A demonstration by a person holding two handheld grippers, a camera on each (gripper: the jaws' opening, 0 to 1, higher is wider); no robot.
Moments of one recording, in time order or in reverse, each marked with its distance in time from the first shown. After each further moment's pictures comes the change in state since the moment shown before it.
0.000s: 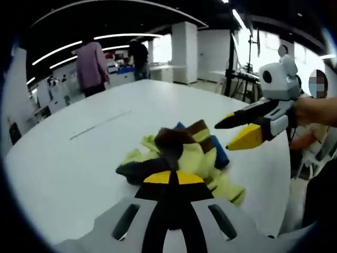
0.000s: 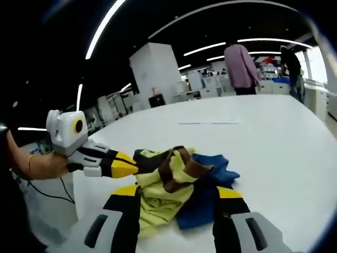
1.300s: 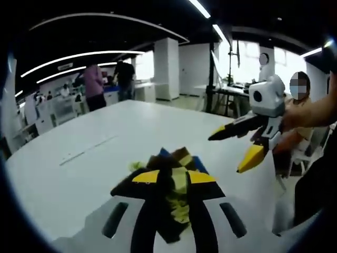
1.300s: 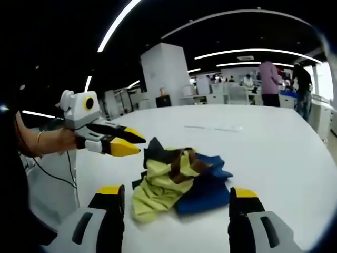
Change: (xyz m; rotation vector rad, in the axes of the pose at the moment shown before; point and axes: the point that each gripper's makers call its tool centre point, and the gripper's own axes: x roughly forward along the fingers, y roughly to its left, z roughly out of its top) left arm -0.005 -0.025 0.041 0.081 -0.113 -0.154; right arm -0.041 0.002 -0.003 -0.116 -0.023 0.022
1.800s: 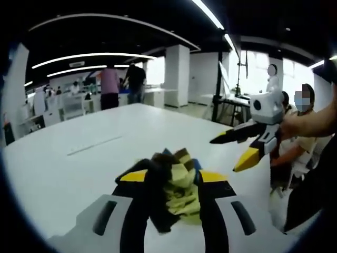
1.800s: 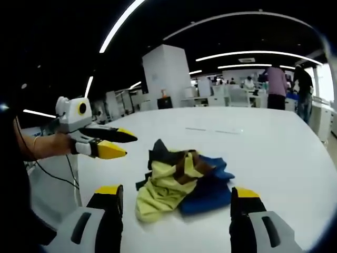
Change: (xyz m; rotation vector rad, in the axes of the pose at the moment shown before) left arm -0.030 -0.001 0.000 -0.091 -0.073 0.067; right arm -0.005 0.006 0.004 -0.009 -0.015 0.007
